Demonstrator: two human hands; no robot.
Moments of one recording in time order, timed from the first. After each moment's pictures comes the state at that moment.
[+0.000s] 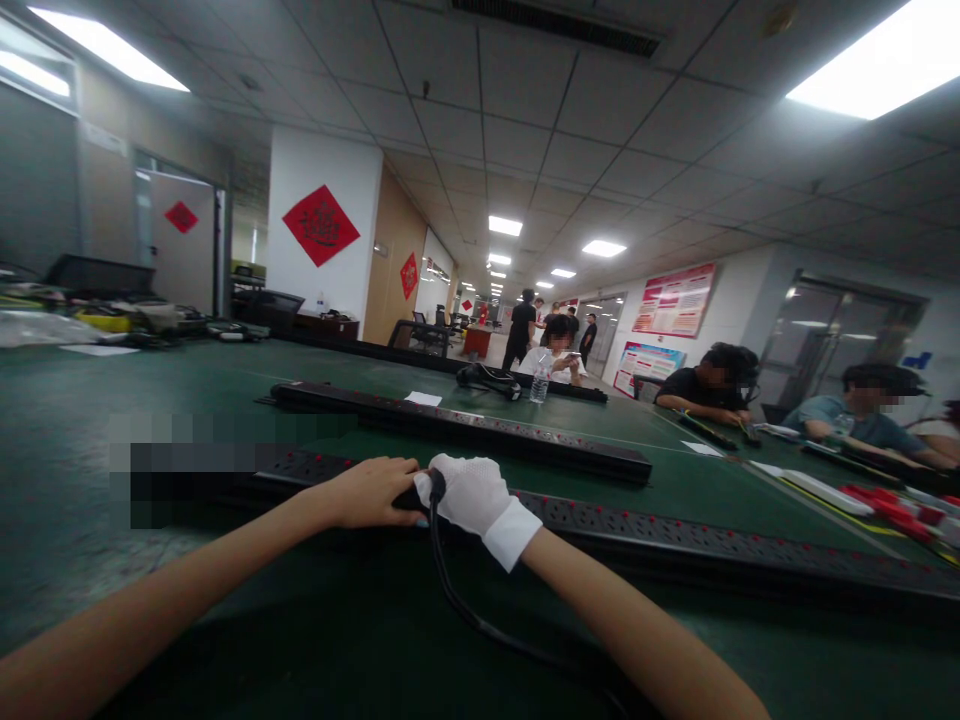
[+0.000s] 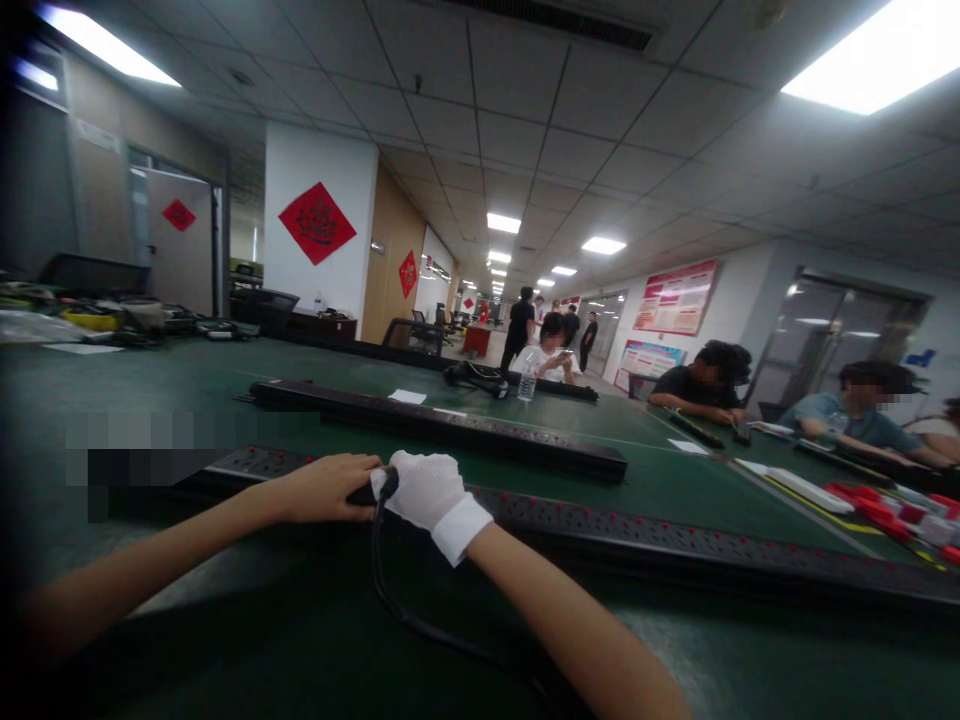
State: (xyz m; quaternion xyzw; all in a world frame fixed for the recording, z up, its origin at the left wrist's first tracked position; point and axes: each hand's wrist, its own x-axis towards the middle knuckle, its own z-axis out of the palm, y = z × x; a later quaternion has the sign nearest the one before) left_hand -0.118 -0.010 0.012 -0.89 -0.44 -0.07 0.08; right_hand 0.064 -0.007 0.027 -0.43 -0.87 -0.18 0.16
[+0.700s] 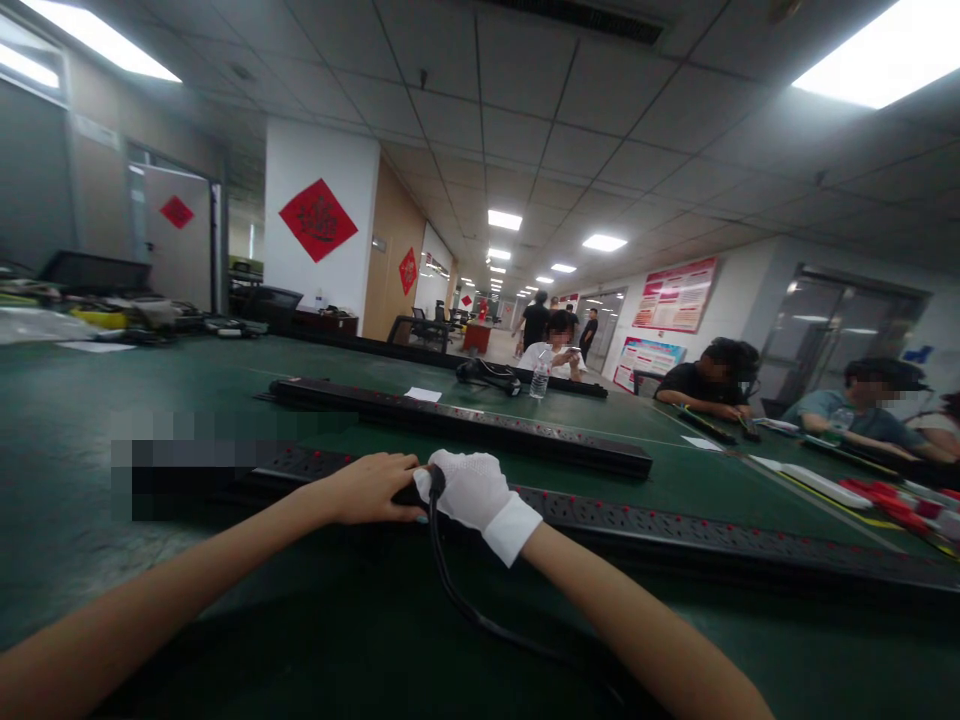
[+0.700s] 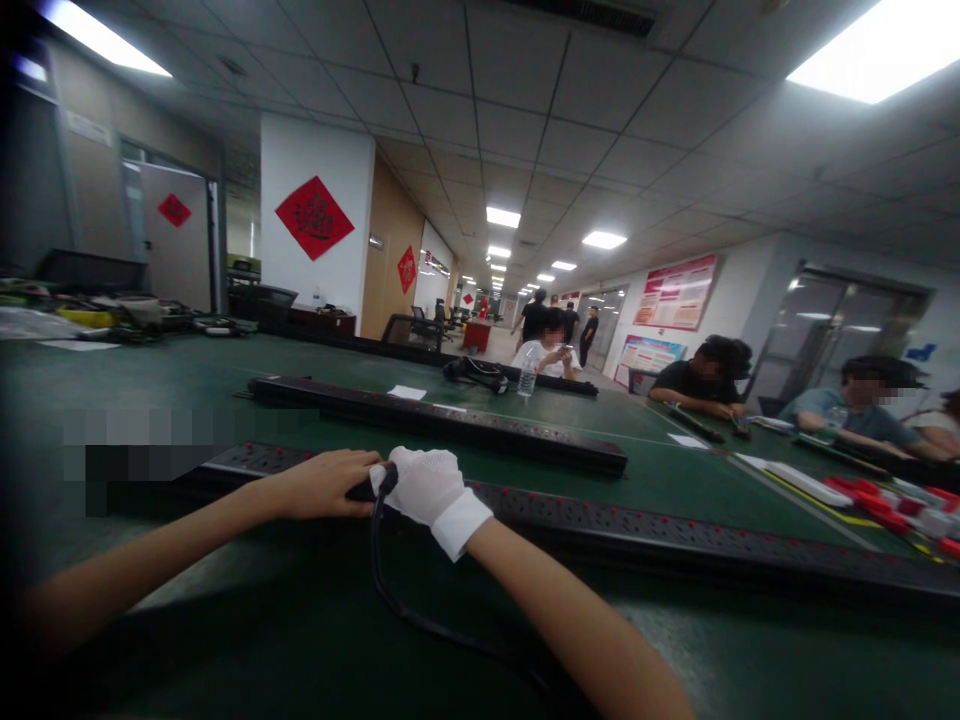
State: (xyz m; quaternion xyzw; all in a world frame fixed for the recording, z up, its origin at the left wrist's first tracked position) left_hand -0.115 -0.013 0.016 -0.89 -0.44 -0.06 0.07; right_hand 0.062 -0.012 0.031 -0.44 -0.87 -0.18 0.15
